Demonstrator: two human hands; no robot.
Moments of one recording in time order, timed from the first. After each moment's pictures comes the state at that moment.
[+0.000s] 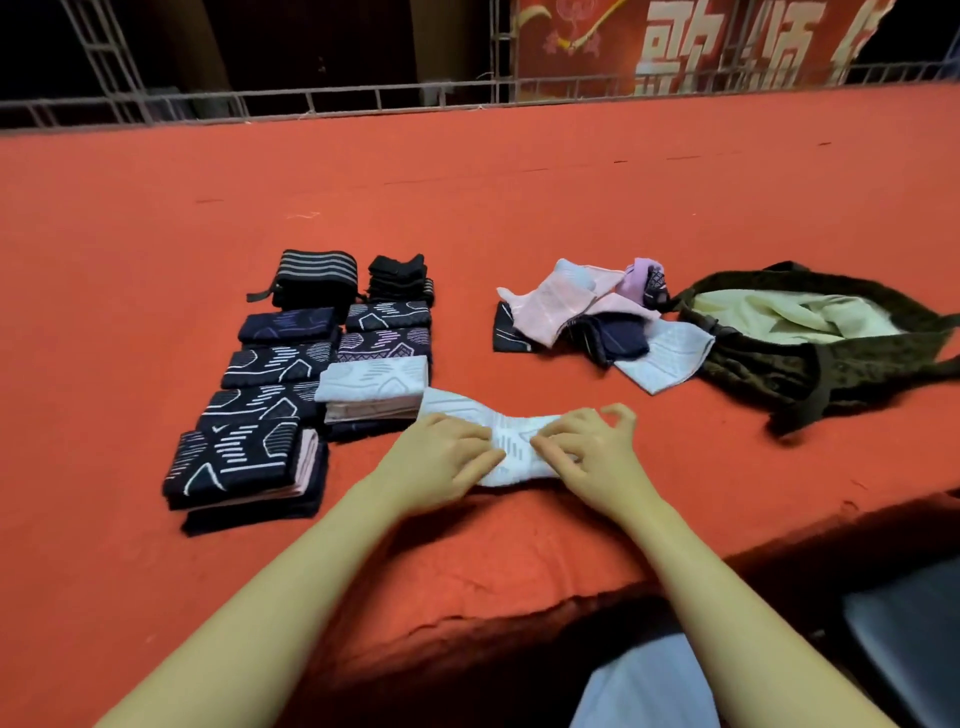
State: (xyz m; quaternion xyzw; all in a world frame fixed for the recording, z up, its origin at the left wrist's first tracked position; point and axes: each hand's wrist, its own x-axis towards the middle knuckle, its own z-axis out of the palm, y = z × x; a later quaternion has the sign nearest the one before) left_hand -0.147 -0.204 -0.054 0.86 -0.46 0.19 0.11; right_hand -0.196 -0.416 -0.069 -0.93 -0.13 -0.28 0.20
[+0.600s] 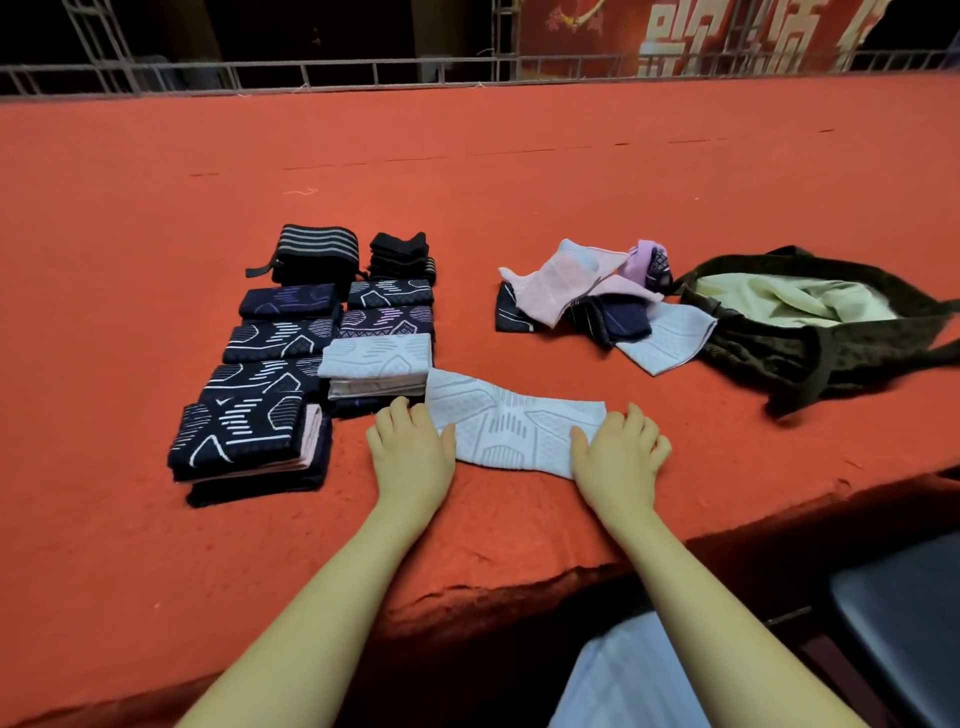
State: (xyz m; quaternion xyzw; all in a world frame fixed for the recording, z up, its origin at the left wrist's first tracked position) left_hand -0.166 -0.204 -0.096 0.97 -0.04 0.22 0.11; right_hand -0.207 -0.402 -0.095 -0.95 0.23 -0.19 0.11
